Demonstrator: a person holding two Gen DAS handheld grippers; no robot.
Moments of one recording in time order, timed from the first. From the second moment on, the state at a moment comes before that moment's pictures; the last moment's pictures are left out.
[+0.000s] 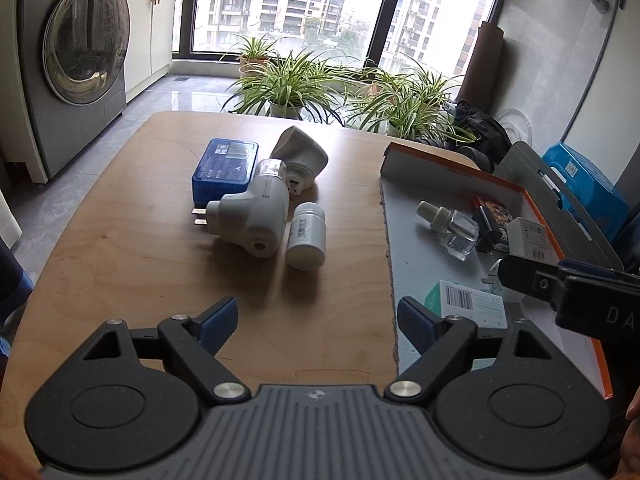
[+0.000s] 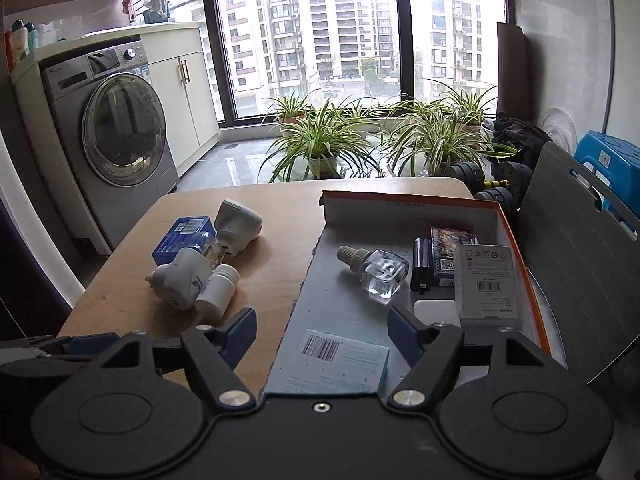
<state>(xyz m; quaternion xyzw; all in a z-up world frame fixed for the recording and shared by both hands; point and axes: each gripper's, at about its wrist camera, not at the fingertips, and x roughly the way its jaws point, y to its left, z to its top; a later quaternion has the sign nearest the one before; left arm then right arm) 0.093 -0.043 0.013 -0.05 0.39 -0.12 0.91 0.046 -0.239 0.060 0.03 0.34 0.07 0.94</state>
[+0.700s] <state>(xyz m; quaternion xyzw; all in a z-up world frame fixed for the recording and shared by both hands) 0.118 0.001 0.006 -0.05 0.39 -0.09 0.92 0.058 -0.209 0.048 0.01 0.36 0.09 0.93</state>
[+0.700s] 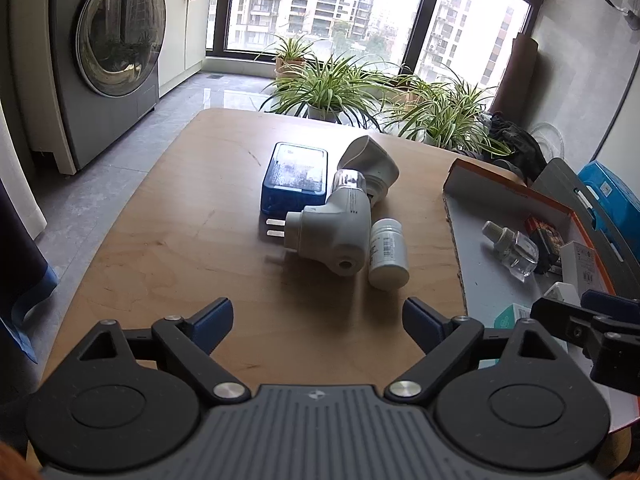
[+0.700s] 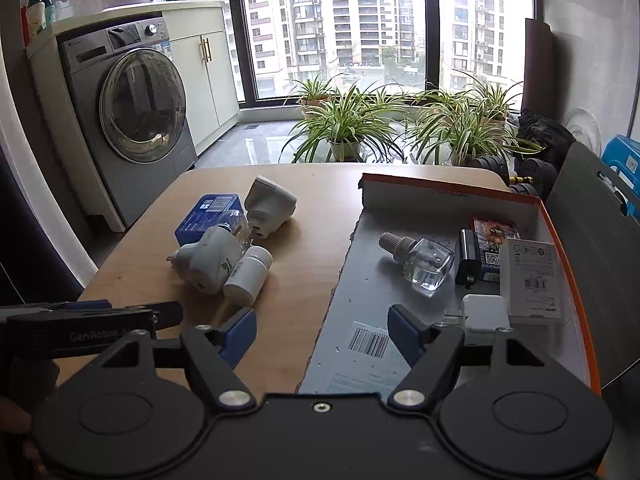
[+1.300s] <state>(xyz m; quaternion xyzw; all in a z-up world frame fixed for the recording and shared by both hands) 0.201 -0.016 -0.017 0.05 0.37 -0.14 0.92 0.083 -0.203 0.034 0.01 0.37 0.10 0.92</state>
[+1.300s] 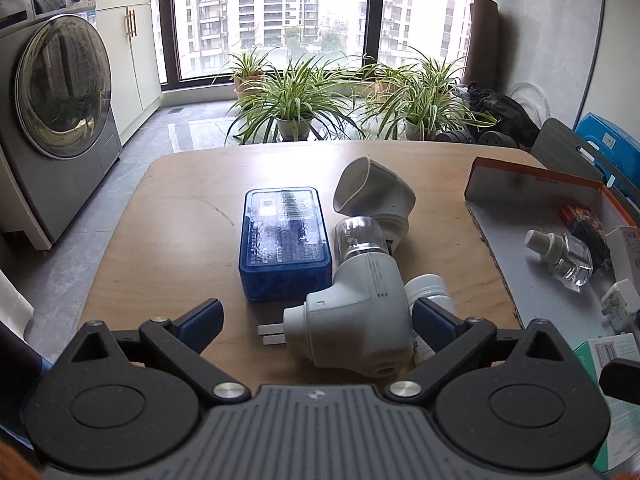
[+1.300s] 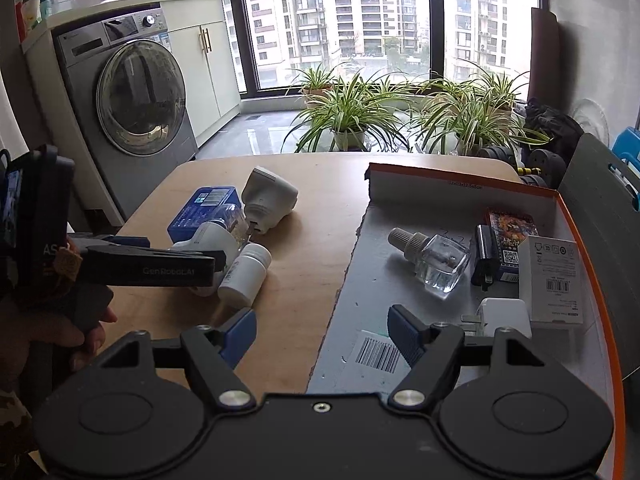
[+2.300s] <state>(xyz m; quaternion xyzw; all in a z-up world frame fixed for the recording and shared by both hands) 0.148 0.048 -0.015 0.01 0.34 -0.10 0.93 0.164 -0.133 -0.007 0.01 0.43 0.14 0.89</state>
